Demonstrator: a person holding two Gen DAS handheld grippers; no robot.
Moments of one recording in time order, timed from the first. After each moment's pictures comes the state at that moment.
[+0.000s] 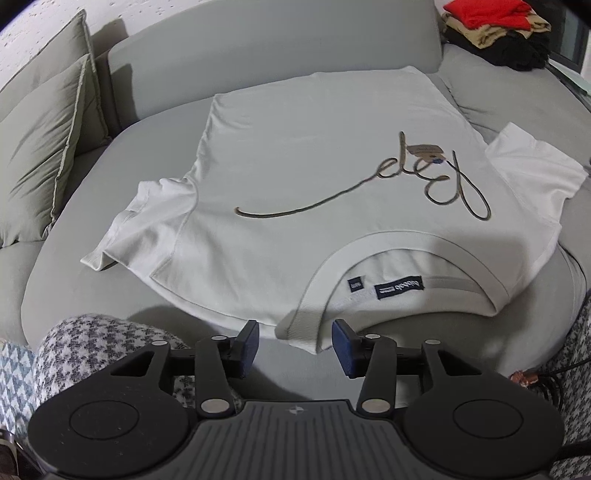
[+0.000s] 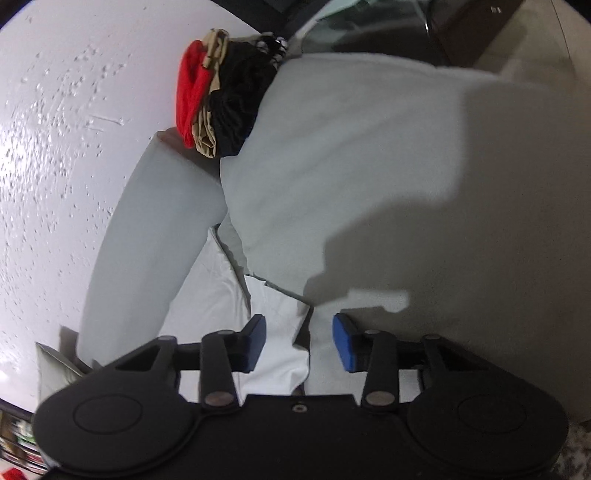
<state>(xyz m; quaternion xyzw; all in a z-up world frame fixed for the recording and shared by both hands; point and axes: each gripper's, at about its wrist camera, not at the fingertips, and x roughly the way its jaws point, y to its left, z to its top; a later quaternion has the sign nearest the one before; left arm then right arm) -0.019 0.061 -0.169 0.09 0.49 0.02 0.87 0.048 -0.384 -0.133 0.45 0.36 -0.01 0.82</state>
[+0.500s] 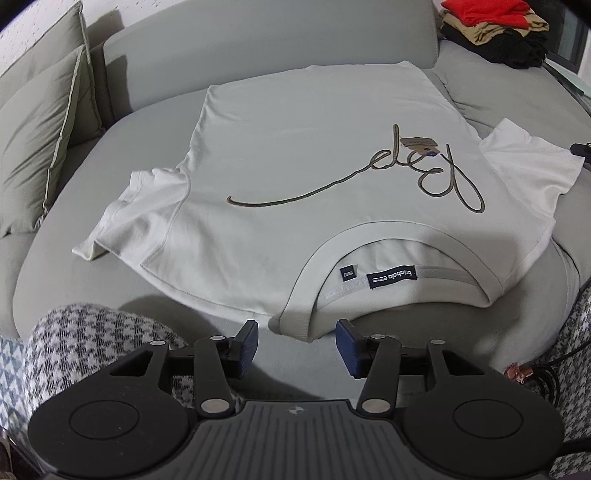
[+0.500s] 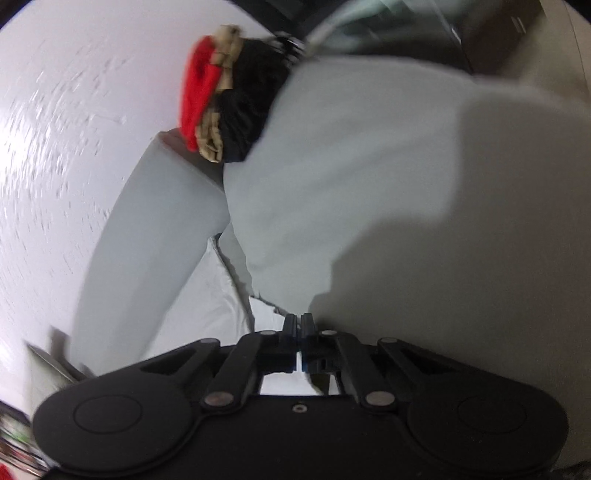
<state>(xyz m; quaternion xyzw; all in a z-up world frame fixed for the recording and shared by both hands) -0.023 0.067 -0.172 0.07 0.49 0.02 0.87 0.080 -0.363 -0.130 0.39 0.34 -0.02 0.86</state>
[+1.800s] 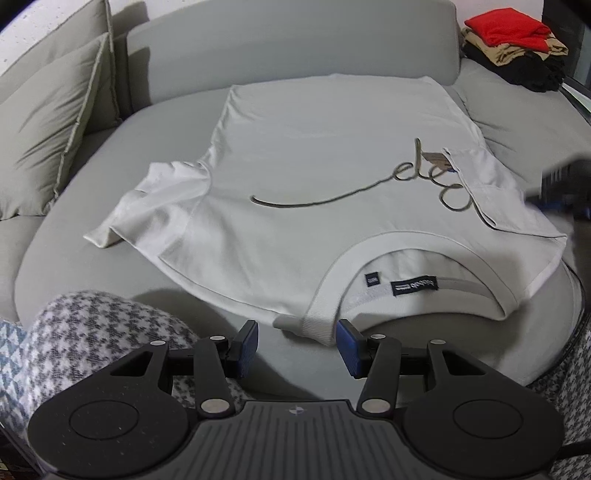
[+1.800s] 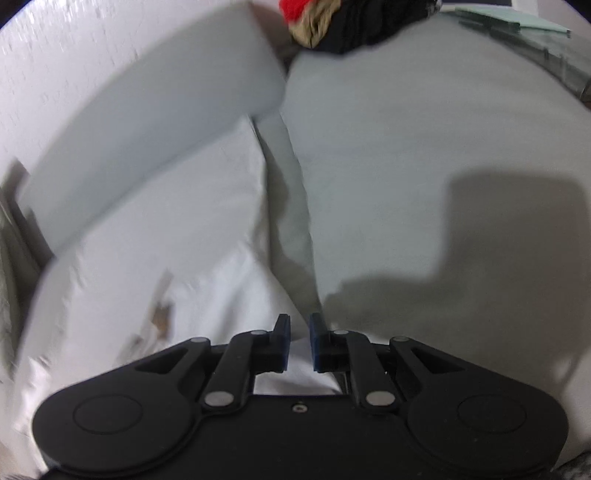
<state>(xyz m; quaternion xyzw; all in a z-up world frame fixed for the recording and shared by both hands) -0.026 0.085 -0.172 0.04 0.48 0.04 0.88 0.118 -0.242 -0.155 0.18 0.47 0.01 0.86</state>
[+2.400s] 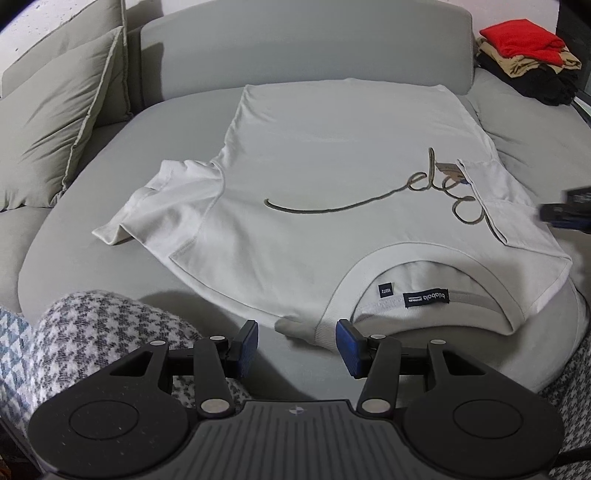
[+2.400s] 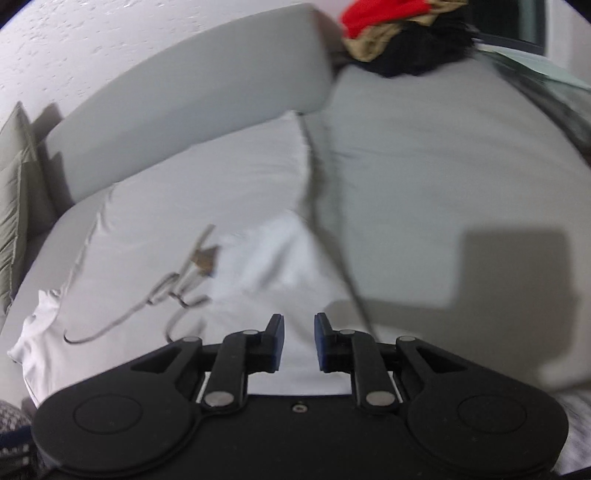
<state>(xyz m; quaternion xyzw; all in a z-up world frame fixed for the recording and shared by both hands) -0.022 0.091 -0.168 0.03 0.48 0.06 0.88 0.071 -0.203 -0.110 0.11 0.45 0.06 0.89</state>
